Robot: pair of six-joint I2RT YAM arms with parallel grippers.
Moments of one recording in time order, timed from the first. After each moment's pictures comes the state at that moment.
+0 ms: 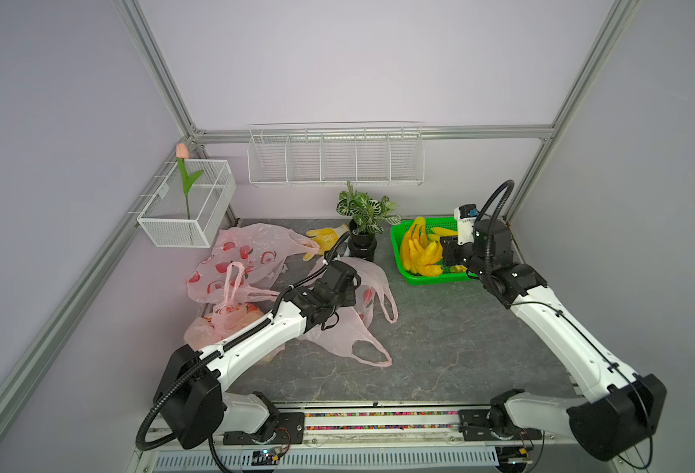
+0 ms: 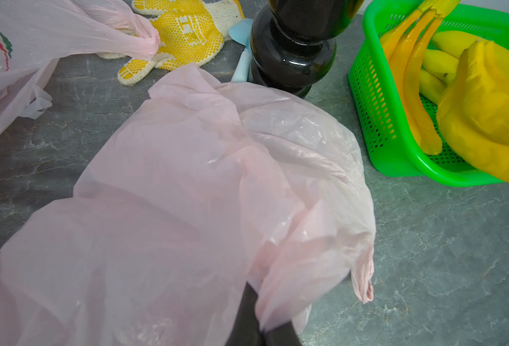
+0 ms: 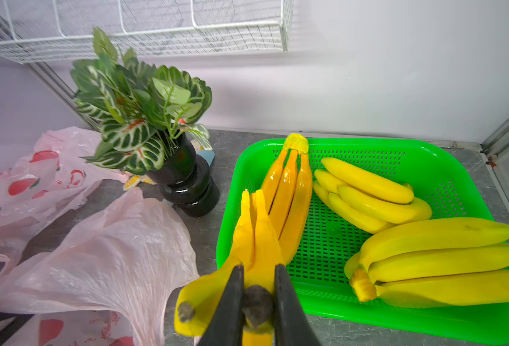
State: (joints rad) left arm -0.77 1.36 1.02 -0.47 -0.31 -0.62; right arm 0.37 1.24 1.18 -0.37 0.02 0.20
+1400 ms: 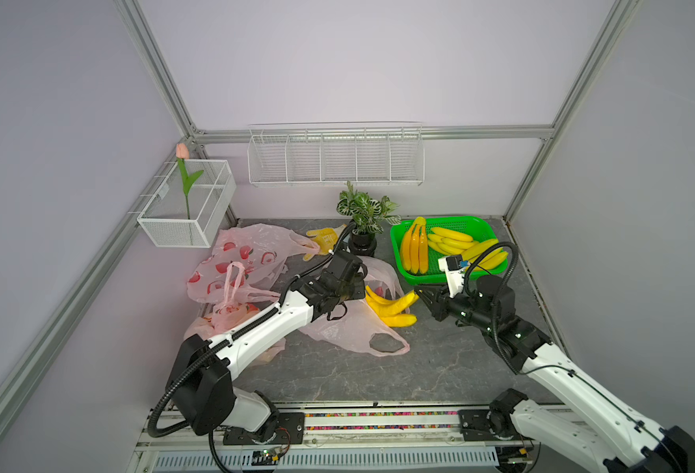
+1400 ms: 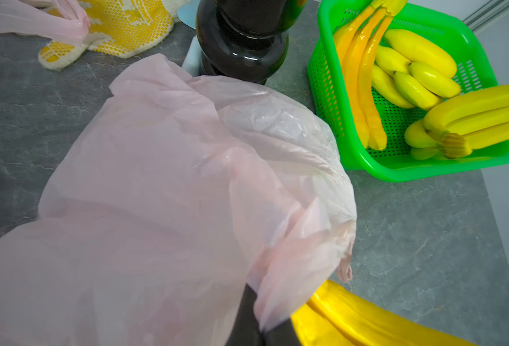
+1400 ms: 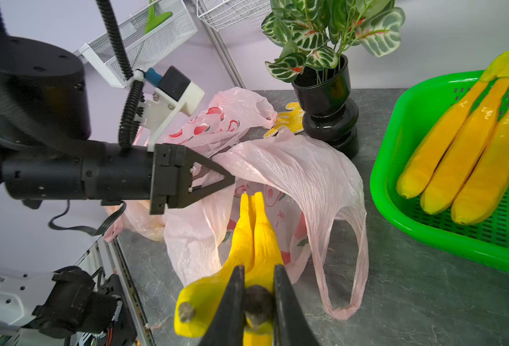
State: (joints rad) left arm -0.76 1.42 1.13 -0.48 -0.15 -0.67; right arm 0.55 0.91 0.68 -0.07 -0.30 0.38
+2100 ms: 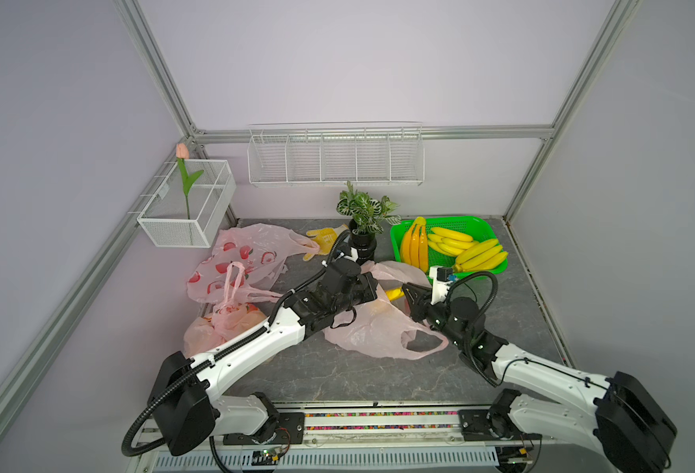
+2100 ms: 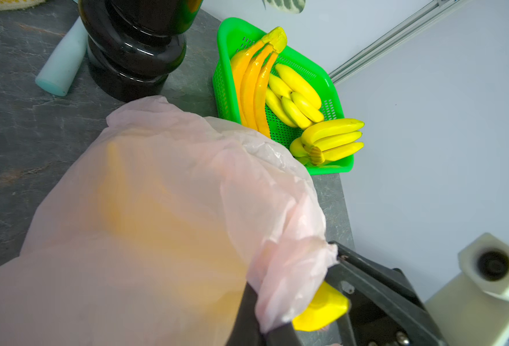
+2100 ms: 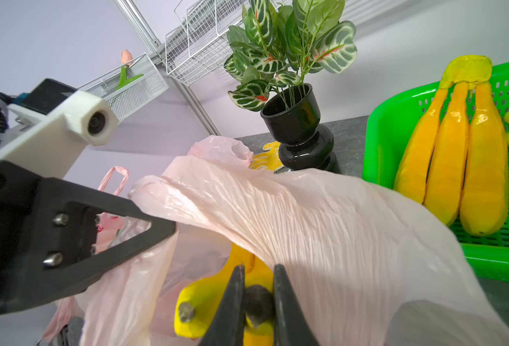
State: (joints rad) left arm -0.85 1.31 1.03 -0.22 -0.03 -0.90; right arm 0.76 1.13 0.44 0.59 0.11 0.52
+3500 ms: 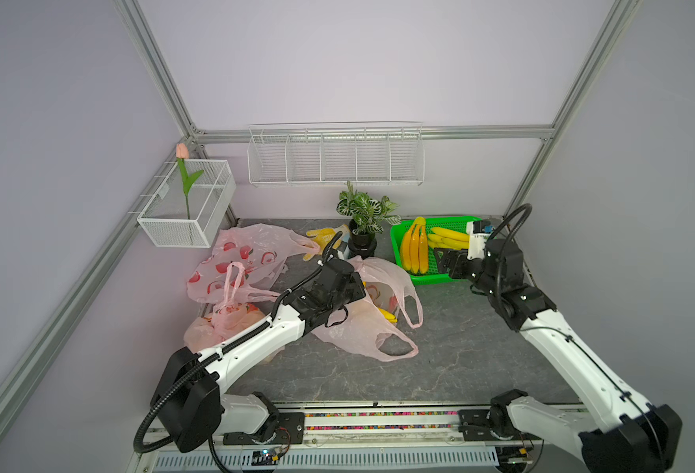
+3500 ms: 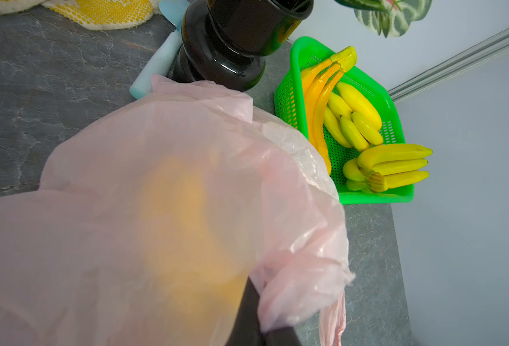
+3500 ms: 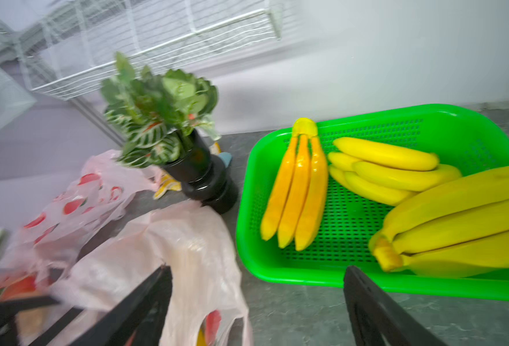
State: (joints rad) left arm -0.76 1.34 0.97 -0.26 -0.11 -0.88; right arm 0.29 1.18 1.04 -0.31 -0.04 0.34
